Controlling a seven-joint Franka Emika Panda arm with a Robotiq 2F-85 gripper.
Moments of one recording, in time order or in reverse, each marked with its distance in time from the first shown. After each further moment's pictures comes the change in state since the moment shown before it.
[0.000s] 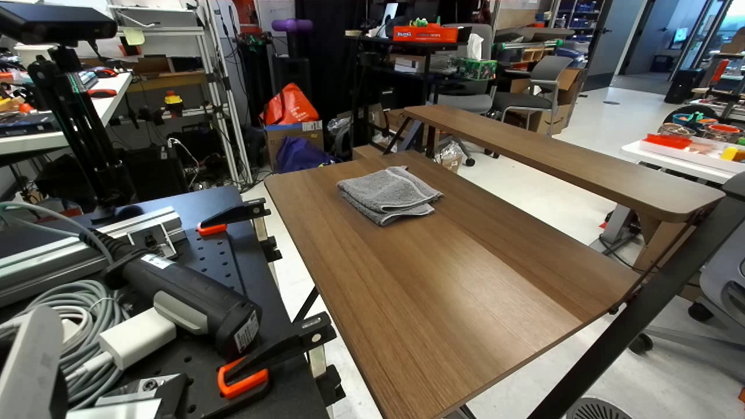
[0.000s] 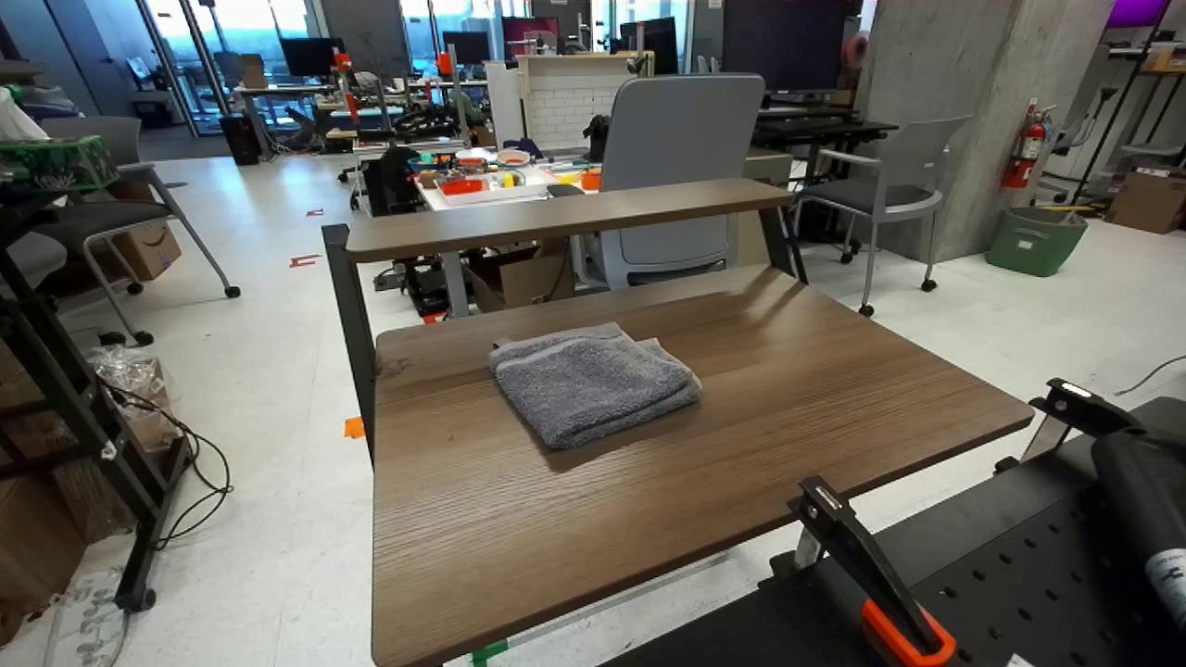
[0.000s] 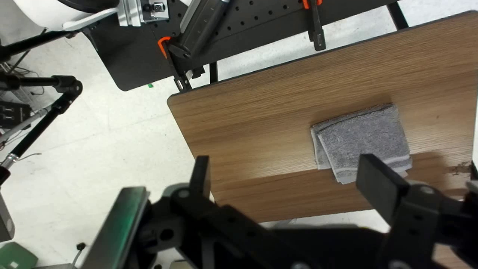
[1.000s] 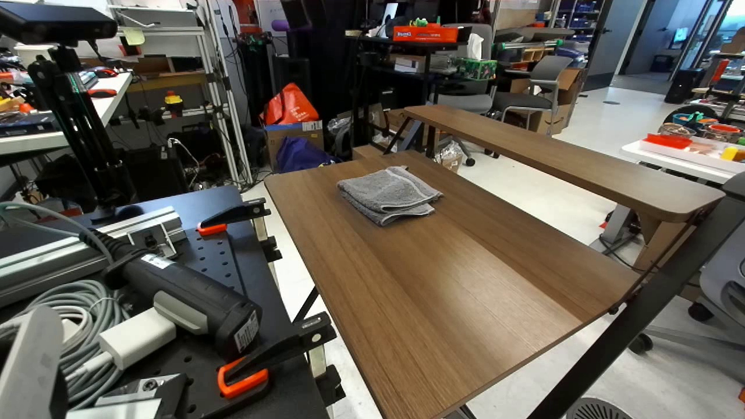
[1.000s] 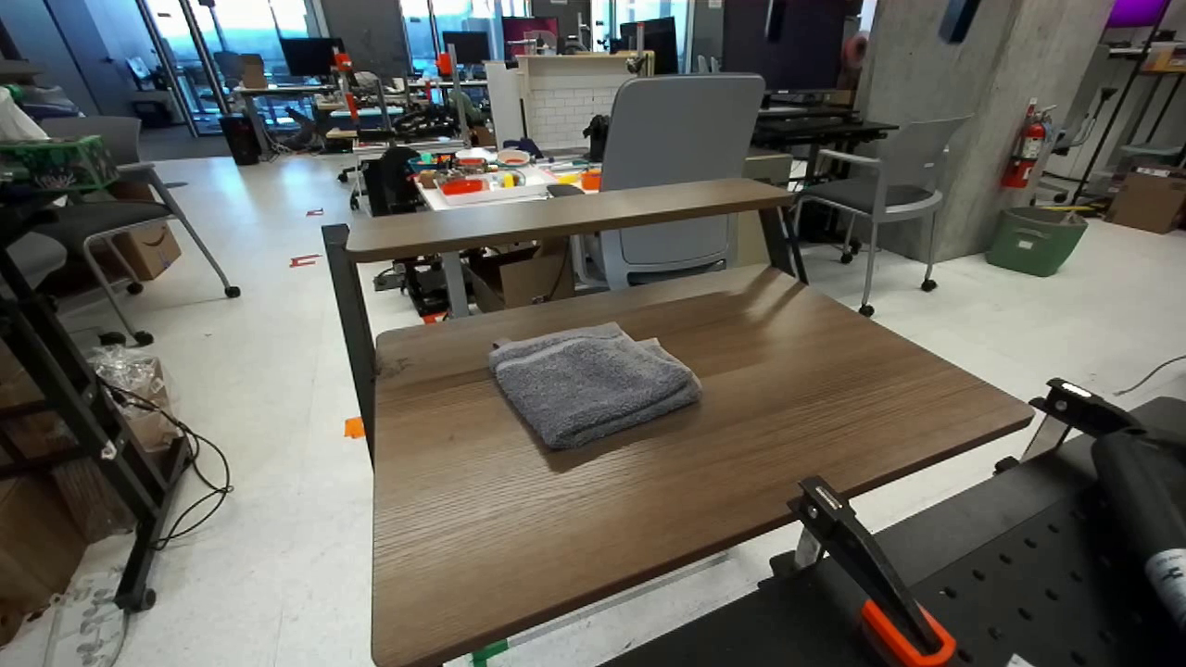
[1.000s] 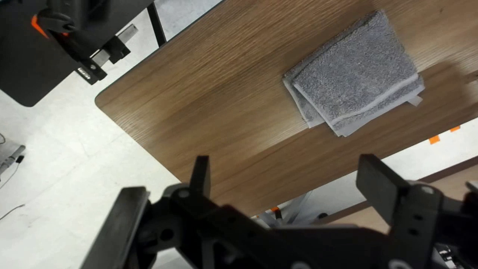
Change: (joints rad) arm -0.114 0.505 0.043 0.024 -0.120 0.561 0.379
